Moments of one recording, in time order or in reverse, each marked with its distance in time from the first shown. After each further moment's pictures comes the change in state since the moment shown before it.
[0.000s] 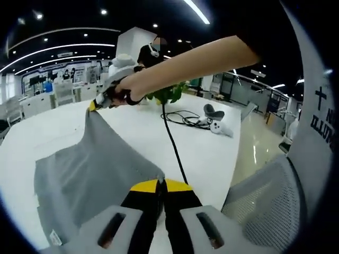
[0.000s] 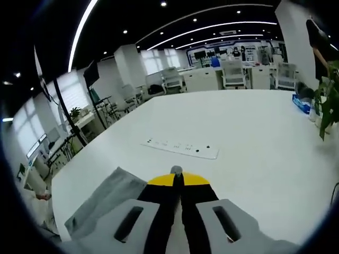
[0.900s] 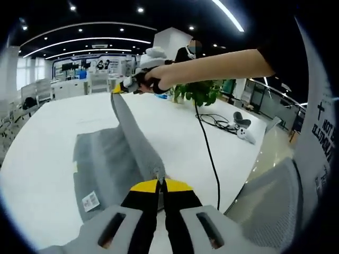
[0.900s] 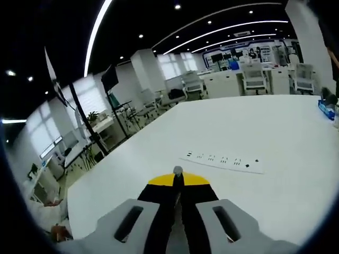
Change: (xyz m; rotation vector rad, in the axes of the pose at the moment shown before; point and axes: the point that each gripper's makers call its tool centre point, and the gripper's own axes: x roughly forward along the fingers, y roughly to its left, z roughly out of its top) left arm -0.082 0.056 -0.027 -0.158 0.009 0.237; right arm 0.040 0.103 0.031 0.010 -0.037 0.157
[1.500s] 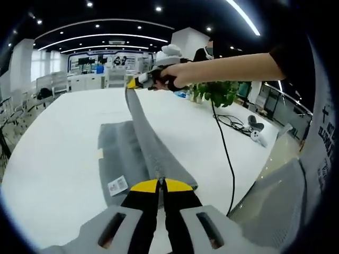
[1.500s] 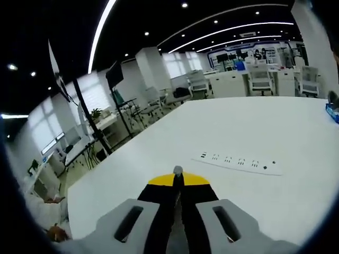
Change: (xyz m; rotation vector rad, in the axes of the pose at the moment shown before) left arm -0.028 0.044 -0.017 -0.070 0.014 0.107; right arm 0.031 0.036 -0.003 -0.021 0.005 0.023
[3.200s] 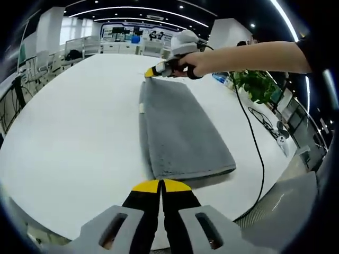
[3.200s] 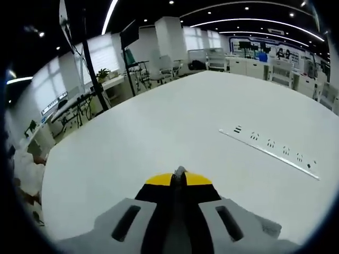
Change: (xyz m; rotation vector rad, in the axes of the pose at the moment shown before) left arm 0.005 0.082 -0.083 -0.221 0.193 0.193; right arm 0.119 0.018 -0.092 -0.219 0.219 0.037
